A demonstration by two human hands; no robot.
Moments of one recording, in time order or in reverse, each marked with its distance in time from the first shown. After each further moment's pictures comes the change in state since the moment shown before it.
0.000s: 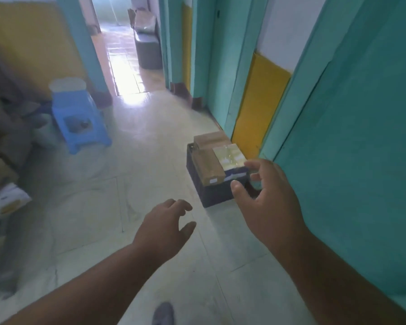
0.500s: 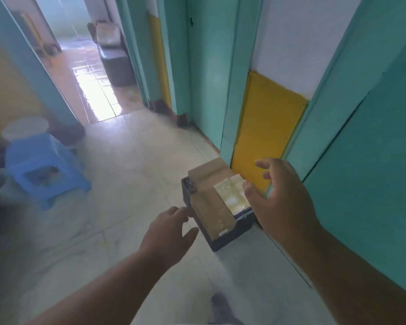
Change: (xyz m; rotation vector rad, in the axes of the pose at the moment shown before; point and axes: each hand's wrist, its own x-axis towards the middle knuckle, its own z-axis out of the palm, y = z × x) left_hand 0.343 -0.068 -0.044 0.036 -0.141 0.086; right_hand 0.317 0.024 0.082 -0.101 0.154 0.064
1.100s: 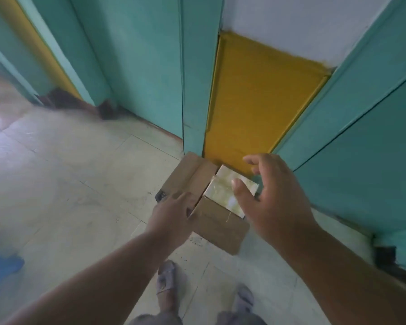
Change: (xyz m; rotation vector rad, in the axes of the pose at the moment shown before) left_hand 0.366 -0.132 -0.018 0.022 -0.348 0.350; right_hand 0.227 -0.033 0.197 -0.159 0.137 0.344
